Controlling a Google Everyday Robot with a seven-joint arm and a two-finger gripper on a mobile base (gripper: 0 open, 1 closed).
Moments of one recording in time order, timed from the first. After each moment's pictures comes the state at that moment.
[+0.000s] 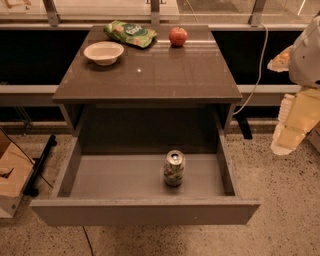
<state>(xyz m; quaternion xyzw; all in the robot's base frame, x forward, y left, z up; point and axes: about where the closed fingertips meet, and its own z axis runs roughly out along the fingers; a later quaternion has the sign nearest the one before) 0.438 -0.217 0.976 -0.60 0.78 -0.03 0.16</state>
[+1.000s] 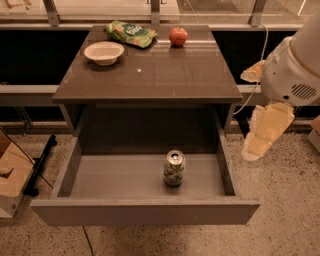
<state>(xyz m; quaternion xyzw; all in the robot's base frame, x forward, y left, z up) 0.451 -0.177 0.946 -0.62 0.76 0.01 0.20</state>
